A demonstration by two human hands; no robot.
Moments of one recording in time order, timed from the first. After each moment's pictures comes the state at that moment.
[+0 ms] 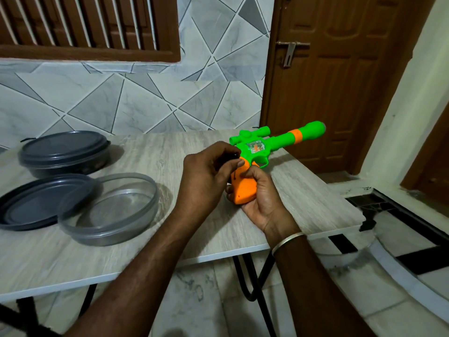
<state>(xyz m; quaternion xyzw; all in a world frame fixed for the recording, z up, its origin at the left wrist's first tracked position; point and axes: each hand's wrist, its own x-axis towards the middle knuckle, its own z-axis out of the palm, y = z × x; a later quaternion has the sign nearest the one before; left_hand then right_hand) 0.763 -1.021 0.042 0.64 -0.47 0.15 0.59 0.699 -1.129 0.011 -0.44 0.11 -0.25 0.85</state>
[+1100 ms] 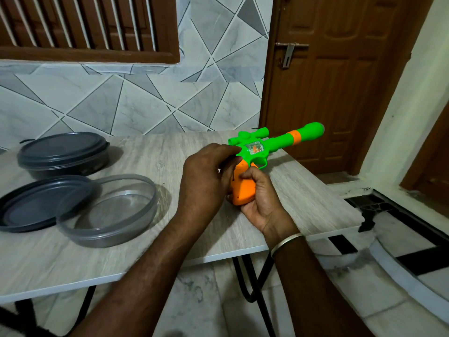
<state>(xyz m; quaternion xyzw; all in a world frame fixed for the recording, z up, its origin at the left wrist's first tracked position) 0.758 -1.023 0.044 0.65 -0.48 0.28 0.52 0.701 -1.130 0.011 -0.43 0.10 -0.24 0.86</state>
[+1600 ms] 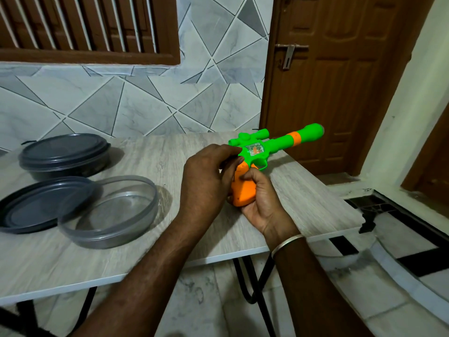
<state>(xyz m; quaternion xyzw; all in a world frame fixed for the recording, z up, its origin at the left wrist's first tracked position) 0.756 -1.024 0.045 0.64 -0.47 0.27 0.54 0.701 -1.129 0.012 -0.43 0.11 -0.24 0.87</state>
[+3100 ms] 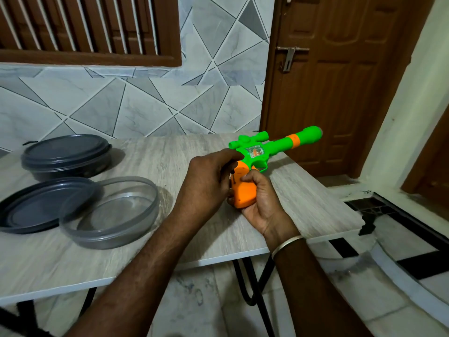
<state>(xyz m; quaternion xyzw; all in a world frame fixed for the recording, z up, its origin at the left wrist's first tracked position) 0.760 -1.016 0.050 0.68 -0.52 0.23 0.47 0.698 -1.128 0.013 -0.43 0.12 -0.23 0.87</state>
